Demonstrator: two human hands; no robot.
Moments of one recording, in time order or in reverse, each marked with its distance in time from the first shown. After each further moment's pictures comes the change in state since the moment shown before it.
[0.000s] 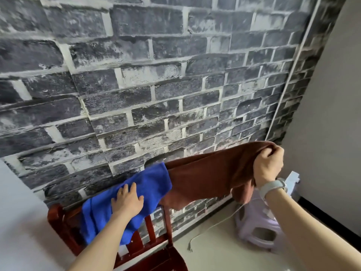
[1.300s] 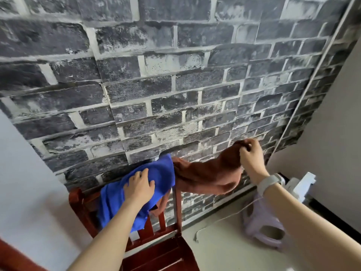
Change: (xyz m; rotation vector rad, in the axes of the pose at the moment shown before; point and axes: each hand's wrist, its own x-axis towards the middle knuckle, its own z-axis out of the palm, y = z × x) left_hand 0.000 -0.012 -0.010 -0.088 0.135 0.035; right_hand -0.046 -0.012 0.048 -0.036 -0.525 -0.182
